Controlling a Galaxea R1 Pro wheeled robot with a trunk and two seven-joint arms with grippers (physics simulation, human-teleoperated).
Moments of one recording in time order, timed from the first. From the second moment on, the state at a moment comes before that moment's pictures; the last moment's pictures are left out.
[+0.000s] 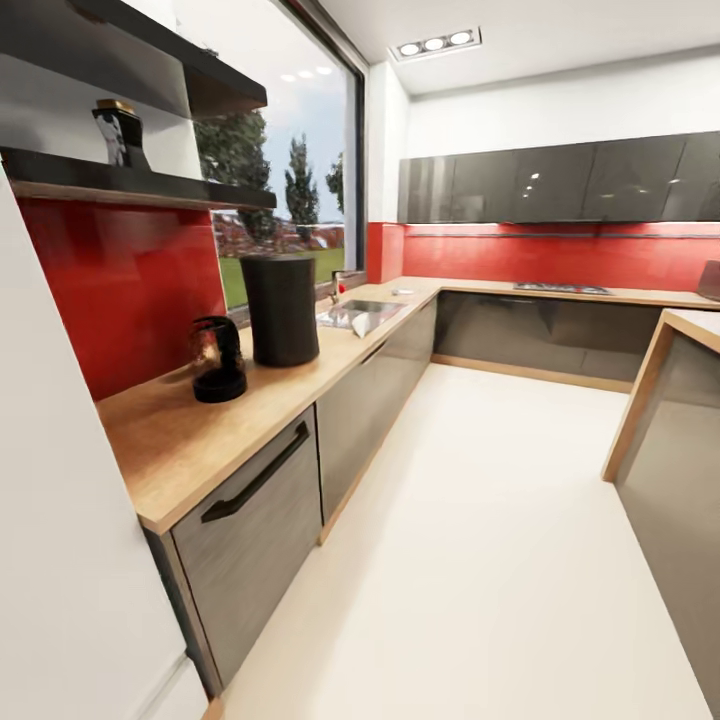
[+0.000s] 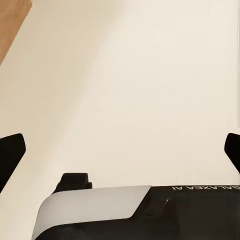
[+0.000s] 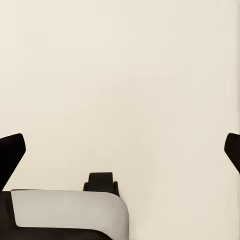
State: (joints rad) left arm 0.00 -0.08 0.01 -0.38 0.00 -0.16 0.00; right arm -0.15 -0.07 0.00 -0.11 0.00 -0.25 0.00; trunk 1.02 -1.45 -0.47
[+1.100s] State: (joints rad) left arm 0.00 -0.08 0.01 -0.38 0.00 -0.16 0.00; right arm -0.15 -0.07 0.00 -0.11 0.00 -0.25 0.00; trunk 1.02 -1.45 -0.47
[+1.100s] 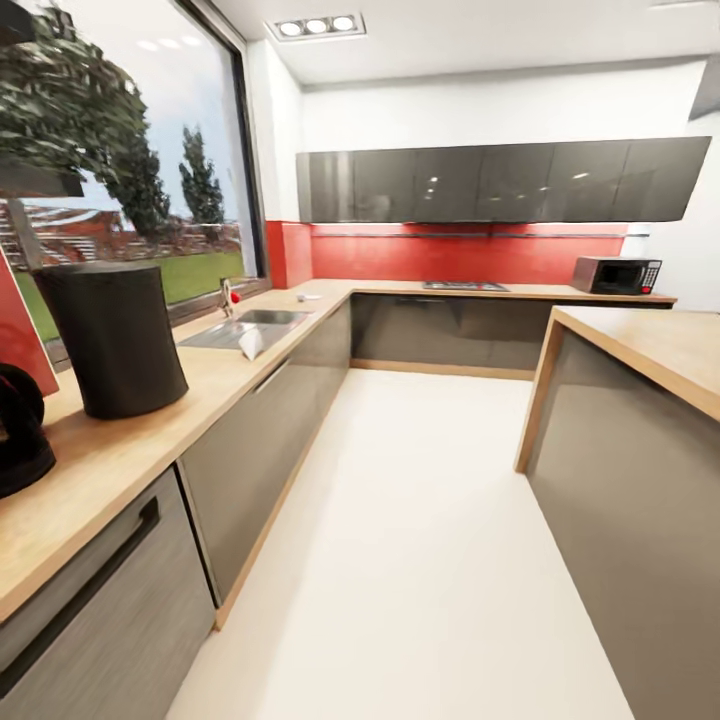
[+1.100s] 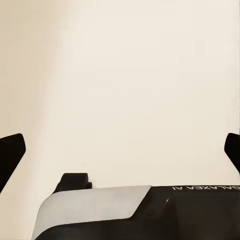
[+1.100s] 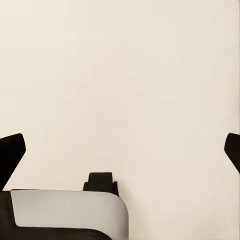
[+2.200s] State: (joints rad) left arm 0.00 -0.08 0.01 -0.38 0.00 -0.16 0.00; right arm -0.15 -0.07 0.00 -0.11 0.00 -0.25 0.00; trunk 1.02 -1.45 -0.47
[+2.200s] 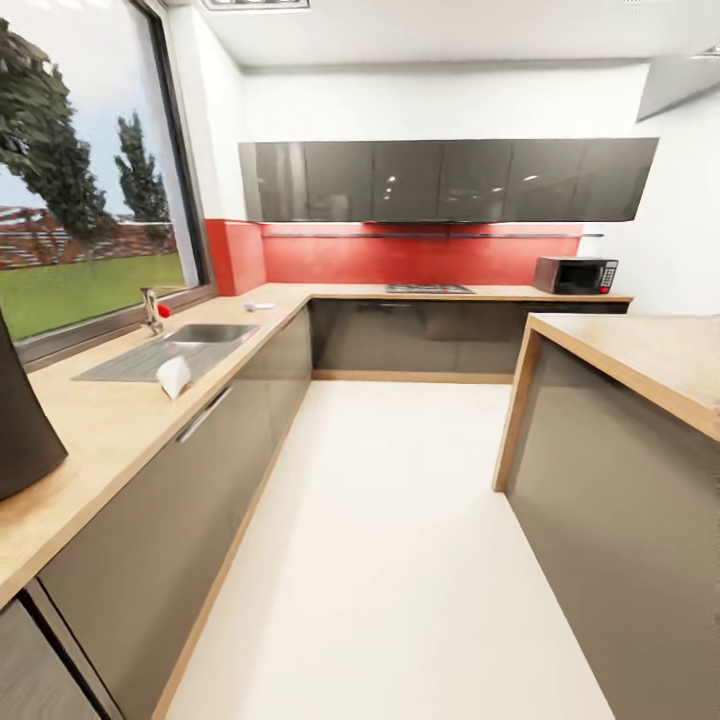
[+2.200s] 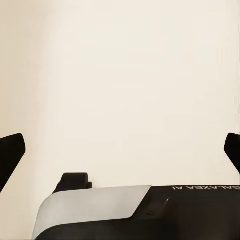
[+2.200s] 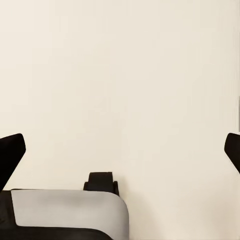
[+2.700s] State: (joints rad) left arm 0.00 -0.07 0.01 -0.38 0.00 -0.16 0.00; right arm -0.15 -0.07 0.00 -0.11 0.00 -0.25 0.00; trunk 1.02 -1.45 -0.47
